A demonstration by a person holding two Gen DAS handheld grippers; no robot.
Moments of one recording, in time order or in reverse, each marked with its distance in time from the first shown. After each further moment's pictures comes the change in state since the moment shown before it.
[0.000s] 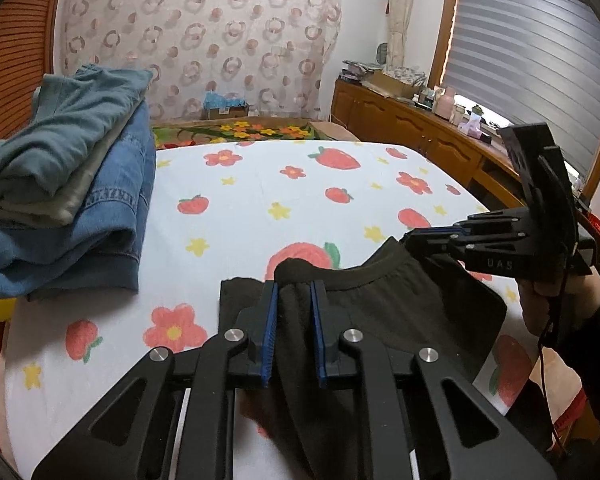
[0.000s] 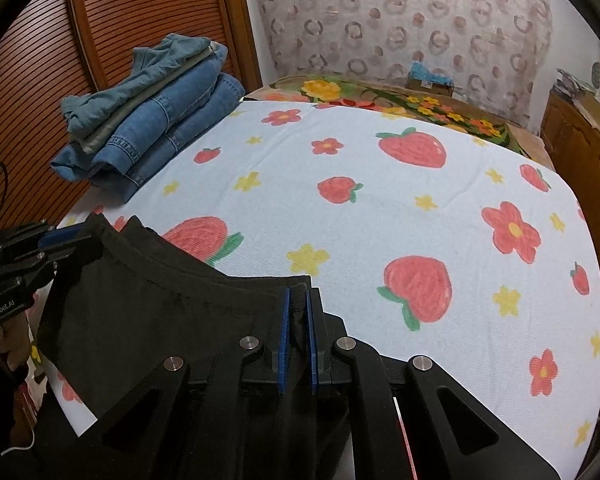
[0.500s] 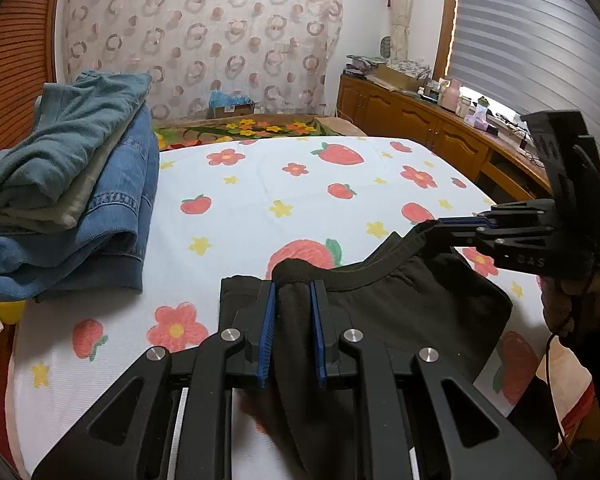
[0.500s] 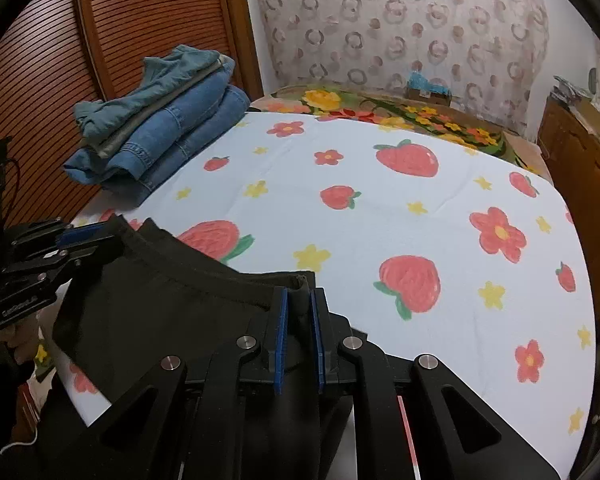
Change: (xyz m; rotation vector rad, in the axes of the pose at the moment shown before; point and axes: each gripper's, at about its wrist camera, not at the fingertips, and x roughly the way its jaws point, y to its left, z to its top) left arm 0.002 -0.008 -0.001 0.020 0.013 0.037; right arm -0.028 0.003 -0.011 -0.011 -0.033 -0.001
